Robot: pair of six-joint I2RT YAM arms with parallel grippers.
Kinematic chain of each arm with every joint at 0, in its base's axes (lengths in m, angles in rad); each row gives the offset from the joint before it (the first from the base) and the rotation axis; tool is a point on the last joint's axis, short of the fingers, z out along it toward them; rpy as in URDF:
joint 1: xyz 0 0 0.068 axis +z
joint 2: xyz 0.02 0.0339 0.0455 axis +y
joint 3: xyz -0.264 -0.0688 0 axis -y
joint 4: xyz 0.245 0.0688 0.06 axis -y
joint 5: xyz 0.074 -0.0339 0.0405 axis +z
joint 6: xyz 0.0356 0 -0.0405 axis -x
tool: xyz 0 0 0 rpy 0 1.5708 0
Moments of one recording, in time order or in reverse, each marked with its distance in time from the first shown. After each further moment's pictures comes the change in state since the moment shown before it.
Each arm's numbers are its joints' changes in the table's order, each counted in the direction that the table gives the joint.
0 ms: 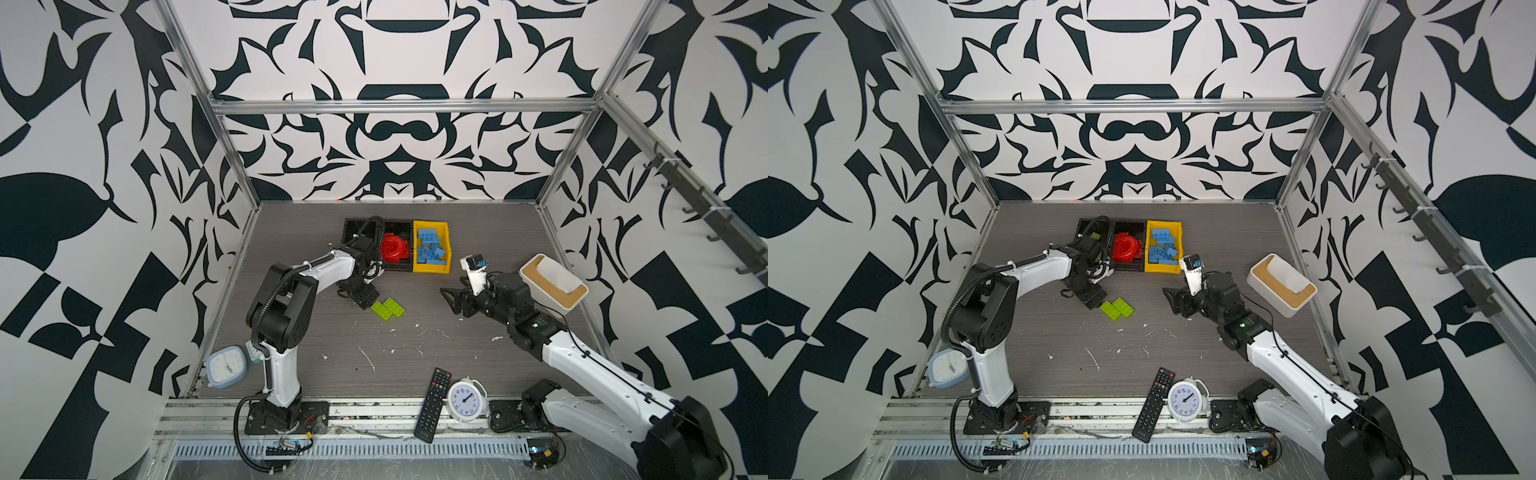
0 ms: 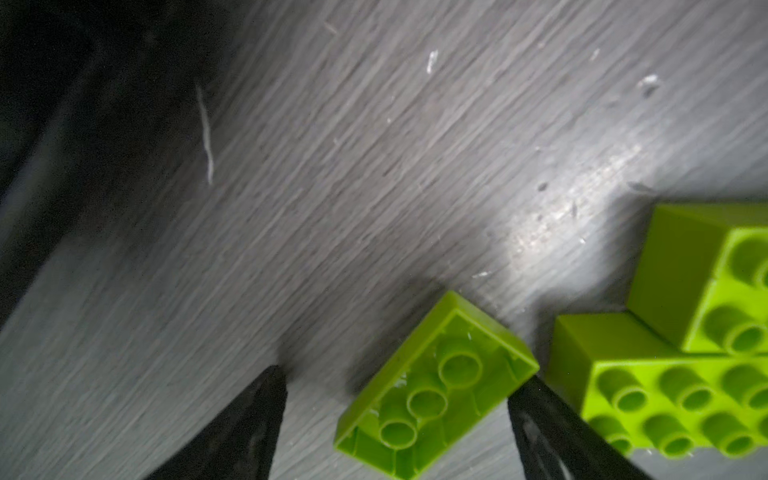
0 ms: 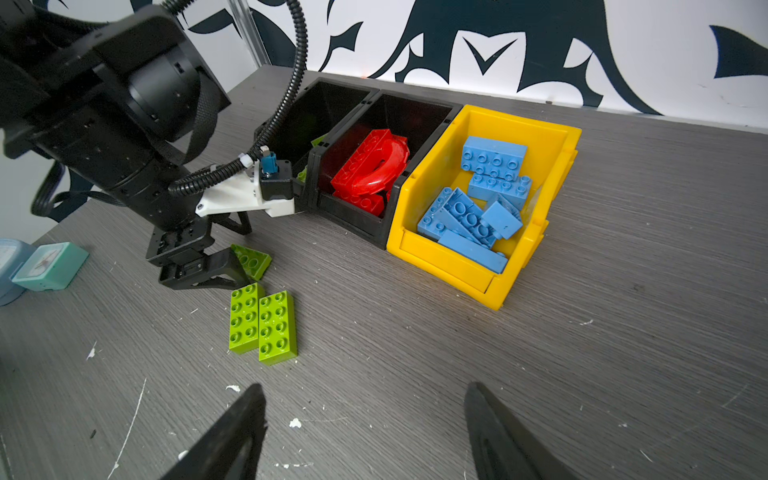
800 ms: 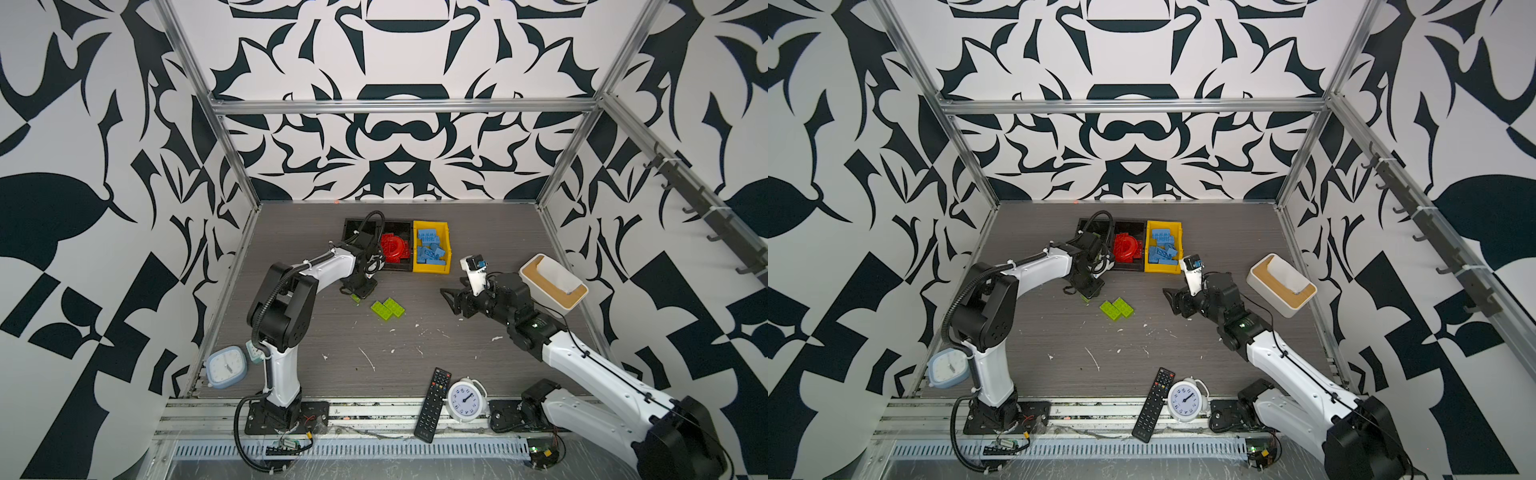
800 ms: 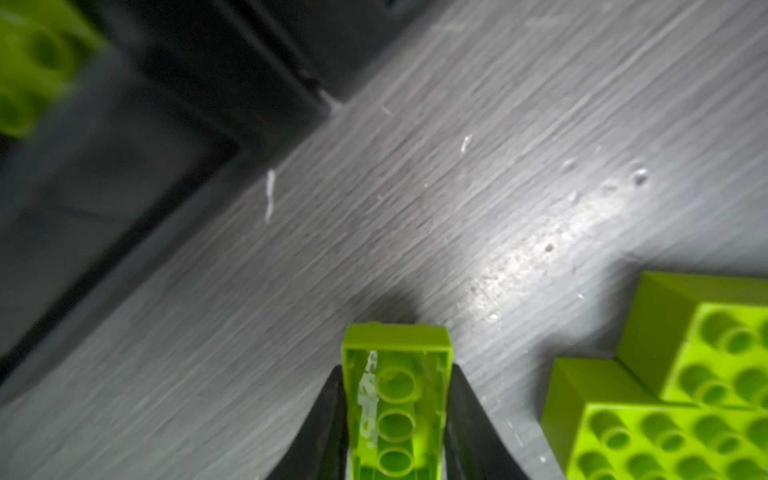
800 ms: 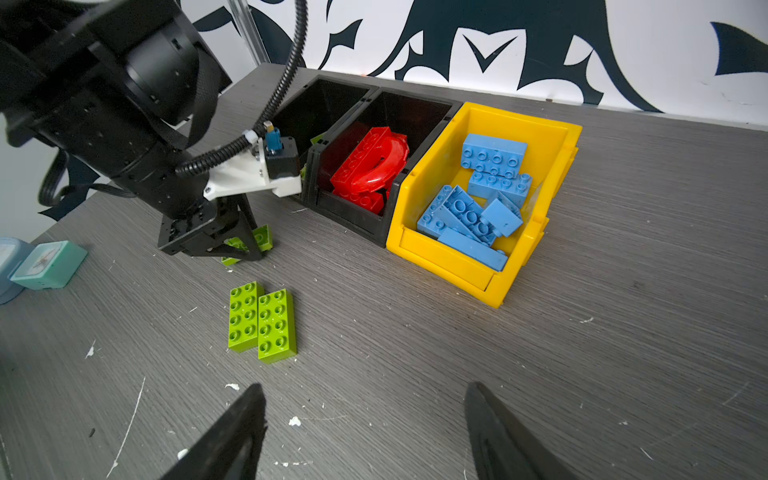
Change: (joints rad) left arm 0.011 -0.027 0.024 0.043 0.004 0.091; right arm 0.000 0.000 -0.002 0.000 0.000 0.000
